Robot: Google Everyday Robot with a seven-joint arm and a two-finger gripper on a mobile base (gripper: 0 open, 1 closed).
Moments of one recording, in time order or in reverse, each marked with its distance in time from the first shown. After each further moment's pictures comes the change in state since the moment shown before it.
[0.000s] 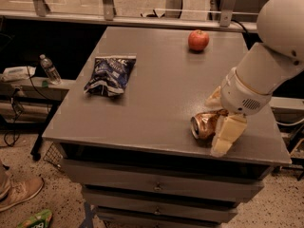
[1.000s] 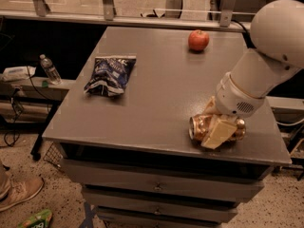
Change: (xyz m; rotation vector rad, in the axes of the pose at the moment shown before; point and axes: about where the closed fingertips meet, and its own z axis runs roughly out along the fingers) arm -0.005 0.002 0.016 -0.047 -0.031 -0.002
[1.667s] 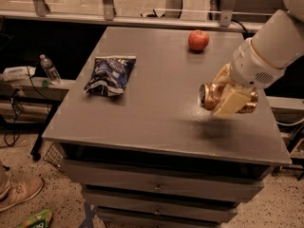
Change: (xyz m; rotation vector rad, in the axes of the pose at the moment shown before) arm -0.008 -0.039 -0.070 0.183 -0.039 -0.053
